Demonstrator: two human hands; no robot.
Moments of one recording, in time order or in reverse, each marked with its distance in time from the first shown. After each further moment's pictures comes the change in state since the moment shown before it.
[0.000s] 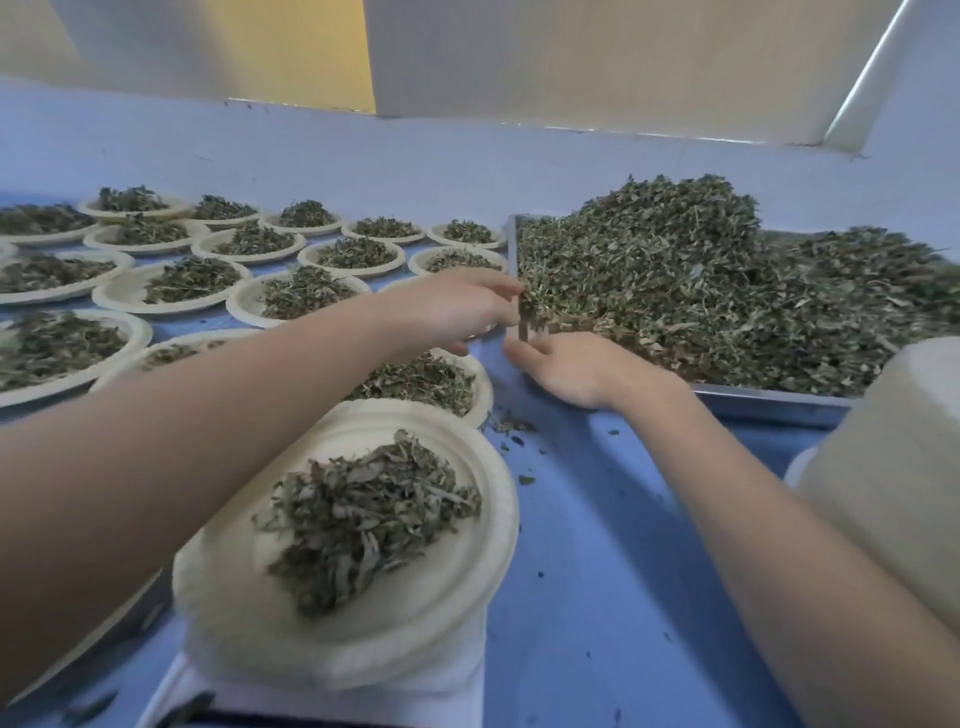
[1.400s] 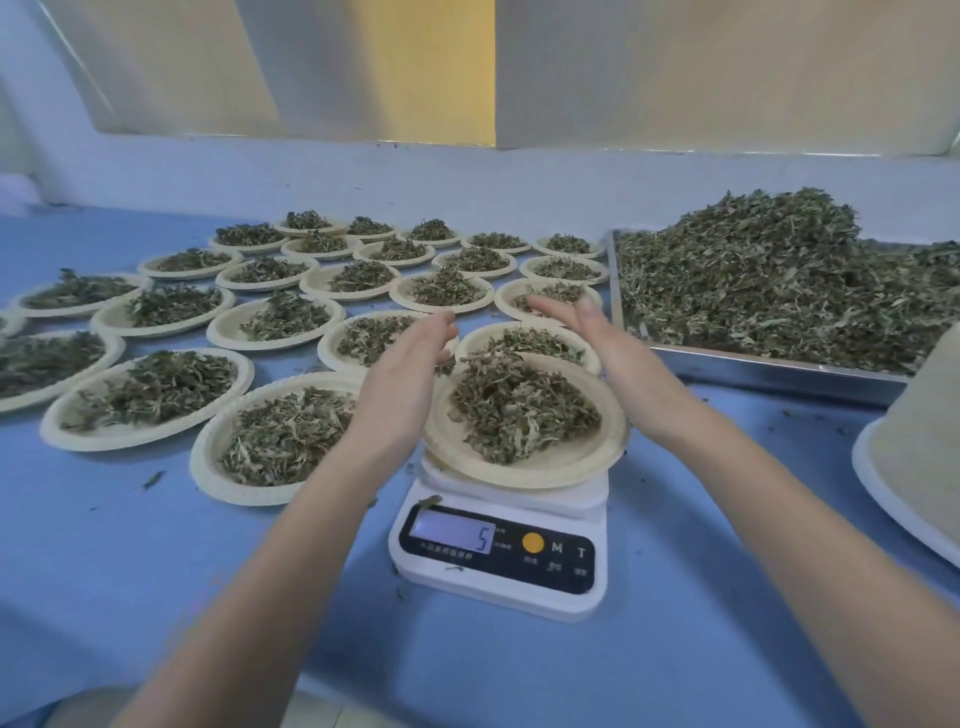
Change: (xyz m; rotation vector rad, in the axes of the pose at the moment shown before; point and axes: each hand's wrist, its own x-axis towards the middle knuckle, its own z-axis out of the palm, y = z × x) left_hand -0.172 -0.075 -0.005 -0.355 0.623 0.024; right_hand -0.113 -0.100 0.005 0.823 0.142 -0.377
